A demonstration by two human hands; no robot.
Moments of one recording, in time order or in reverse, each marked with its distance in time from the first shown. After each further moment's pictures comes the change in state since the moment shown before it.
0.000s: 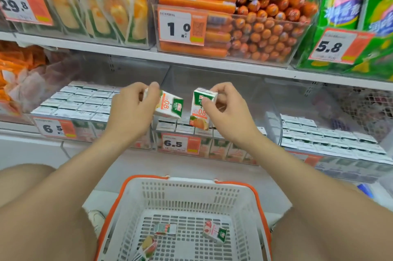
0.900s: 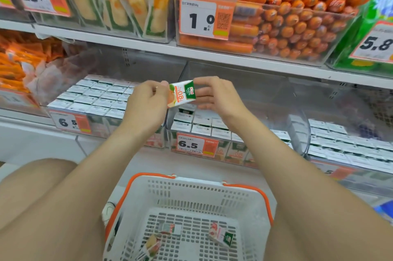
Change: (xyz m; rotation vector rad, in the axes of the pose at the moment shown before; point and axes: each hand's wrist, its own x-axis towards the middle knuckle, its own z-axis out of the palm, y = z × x) left_hand 0.010 -0.001 0.002 -0.157 -0.048 -0.254; right_hand 0.068 0.002 0.059 0.336 -0.200 0.280
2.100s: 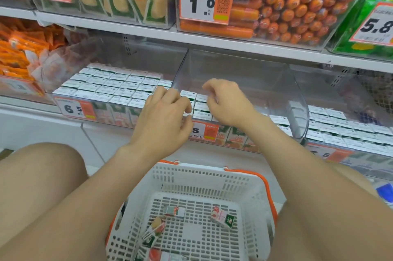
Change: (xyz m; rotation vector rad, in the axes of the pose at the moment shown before) left_hand -0.044 -0.040 0.014 0.695 -0.048 0.743; right_hand -0.024 0.028 -0.020 -0.979 0.009 -0.351
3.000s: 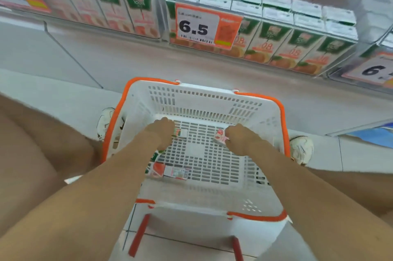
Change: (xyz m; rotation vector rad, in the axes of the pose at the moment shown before) left_hand -0.212 -0.050 0.233 0.021 -1.301 -0.341; right_hand -0.210 0.092 0.210 -0.208 -1.024 0.311
